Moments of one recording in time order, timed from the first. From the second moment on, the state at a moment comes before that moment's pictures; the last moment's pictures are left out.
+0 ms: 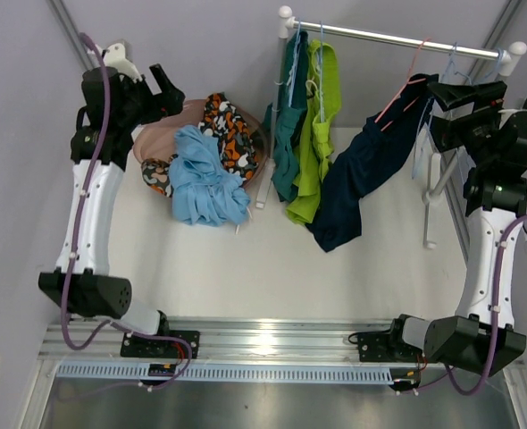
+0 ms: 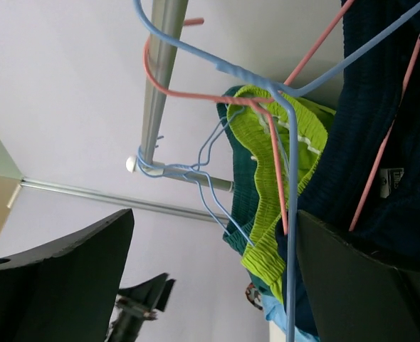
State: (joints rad) left arm -0.04 1.57 1.88 -0.58 0.12 -0.31; right arm -0.31 1.23 1.43 -0.15 -0.52 1.27
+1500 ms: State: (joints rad) left arm -0.05 1.39 1.55 -0.43 0.19 -0.31; right arm 0.17 1.39 1.90 -0.39 0.04 0.84
